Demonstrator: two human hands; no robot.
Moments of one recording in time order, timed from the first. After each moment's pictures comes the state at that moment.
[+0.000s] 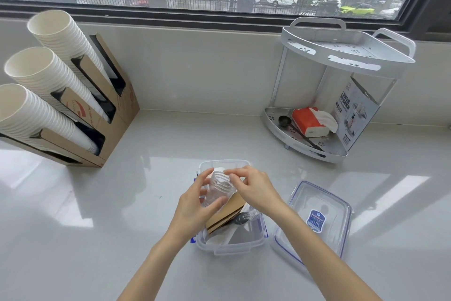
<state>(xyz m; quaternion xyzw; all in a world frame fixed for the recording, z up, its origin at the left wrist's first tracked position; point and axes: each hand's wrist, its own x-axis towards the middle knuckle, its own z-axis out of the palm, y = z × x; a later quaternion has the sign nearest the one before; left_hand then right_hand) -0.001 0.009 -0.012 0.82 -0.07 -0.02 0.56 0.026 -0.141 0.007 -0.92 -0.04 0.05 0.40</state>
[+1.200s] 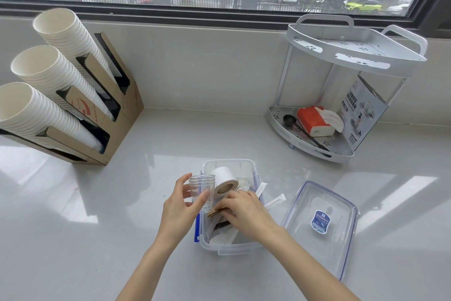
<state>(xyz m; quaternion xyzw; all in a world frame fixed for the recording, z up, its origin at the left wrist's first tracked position) -0.007 0.025 -0.011 0.83 0.08 0.00 0.55 0.010 -0.126 -0.036 -0.96 -0.20 0.08 0.17</state>
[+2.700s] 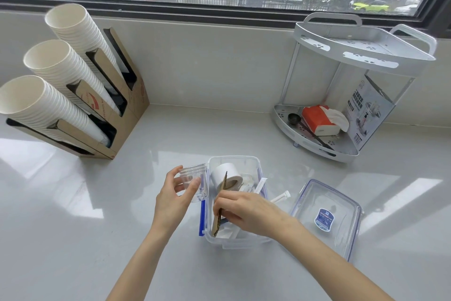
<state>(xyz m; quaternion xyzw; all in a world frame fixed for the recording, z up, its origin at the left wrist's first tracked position) -0.004 0.043 -0.010 0.80 0.13 0.03 0.59 0.003 -0.134 -0.018 -0.89 -0.40 0.02 0.19</state>
